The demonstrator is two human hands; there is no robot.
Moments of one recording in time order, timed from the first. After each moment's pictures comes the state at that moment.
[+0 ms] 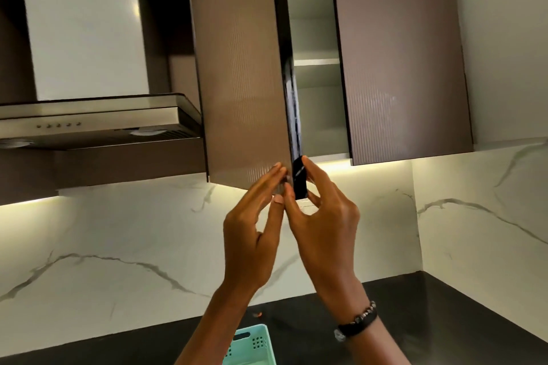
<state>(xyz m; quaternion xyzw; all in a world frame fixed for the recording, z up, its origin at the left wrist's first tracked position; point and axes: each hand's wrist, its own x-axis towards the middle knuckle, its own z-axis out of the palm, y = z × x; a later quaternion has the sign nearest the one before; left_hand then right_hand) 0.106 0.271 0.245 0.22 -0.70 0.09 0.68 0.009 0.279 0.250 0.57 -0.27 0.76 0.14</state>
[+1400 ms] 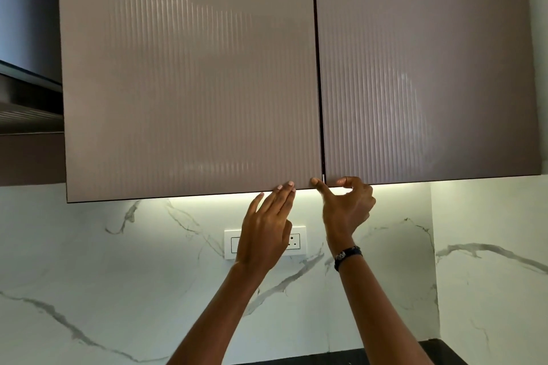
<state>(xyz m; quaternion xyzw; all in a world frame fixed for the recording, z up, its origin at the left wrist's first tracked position) -0.056 -0.130 0.231 0.41 -0.68 0.46 0.39 -0.190 -0.138 0.263 0.38 -0.44 0.81 -0.05</state>
